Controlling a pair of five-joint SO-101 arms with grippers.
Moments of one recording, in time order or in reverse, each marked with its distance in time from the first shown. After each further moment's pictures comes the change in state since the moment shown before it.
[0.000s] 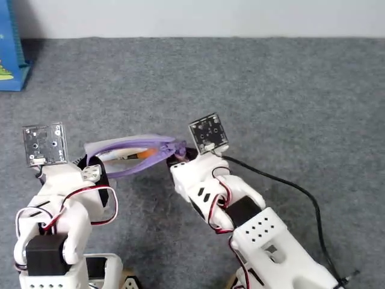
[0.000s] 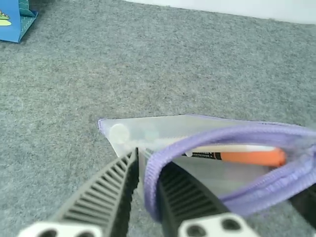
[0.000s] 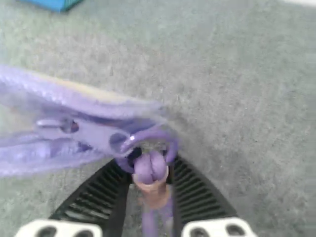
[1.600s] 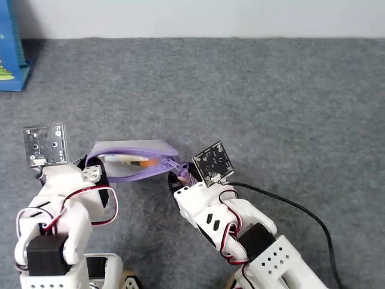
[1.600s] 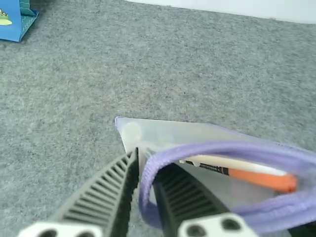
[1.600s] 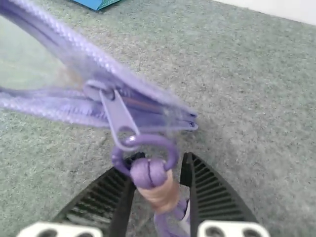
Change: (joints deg) left arm 0.1 -0.3 1.0 0.0 0.0; right arm -5.5 -20.4 10.8 8.3 3.5
